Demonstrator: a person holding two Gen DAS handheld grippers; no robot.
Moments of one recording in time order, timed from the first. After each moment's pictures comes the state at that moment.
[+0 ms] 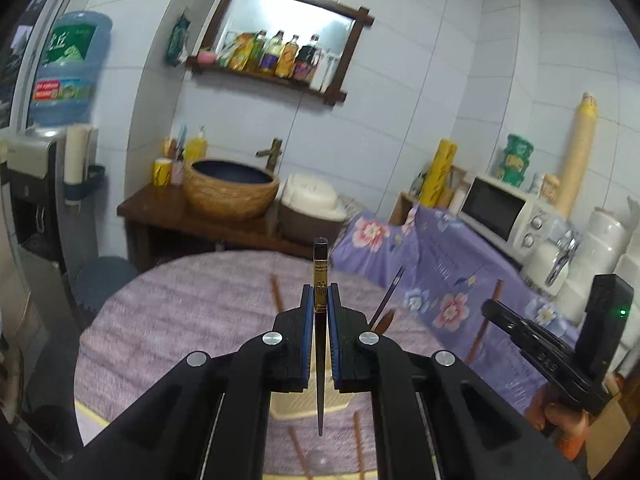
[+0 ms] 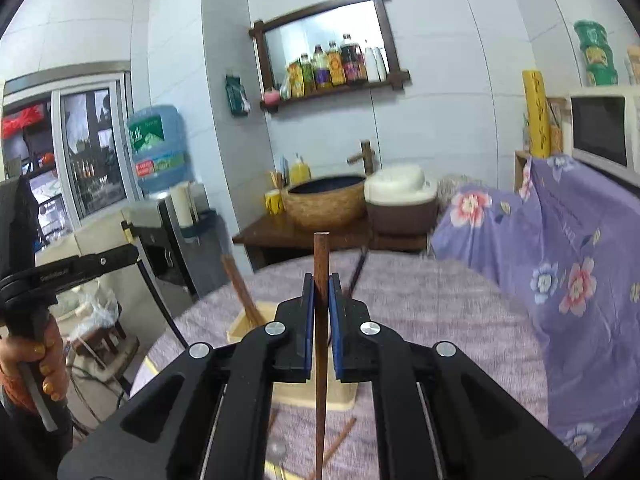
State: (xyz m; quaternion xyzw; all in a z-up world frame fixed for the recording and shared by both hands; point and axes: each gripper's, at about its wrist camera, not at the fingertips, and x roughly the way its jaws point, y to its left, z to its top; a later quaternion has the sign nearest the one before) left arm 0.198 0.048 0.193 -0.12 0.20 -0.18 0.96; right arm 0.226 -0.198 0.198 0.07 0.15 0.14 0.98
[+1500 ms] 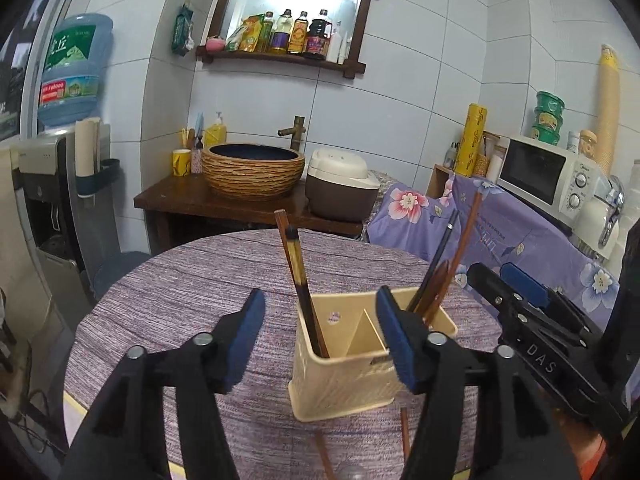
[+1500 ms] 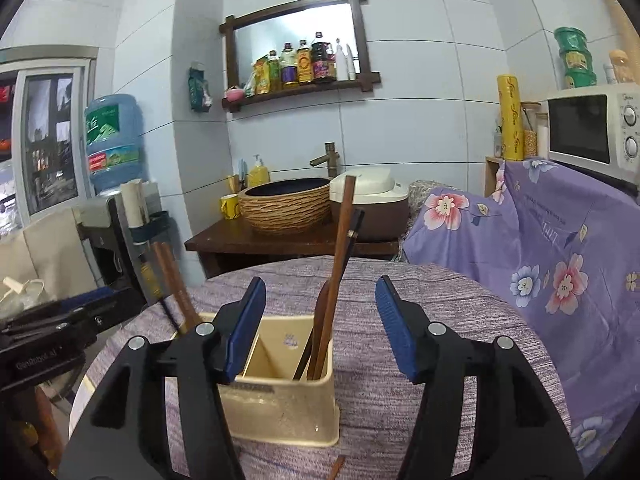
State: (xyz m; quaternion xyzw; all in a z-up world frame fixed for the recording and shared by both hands) left arm 0.225 0.008 0.105 -0.06 0.22 -0.12 0.97; right arm 0.263 -0.160 0.109 0.04 0.15 0.06 0.99
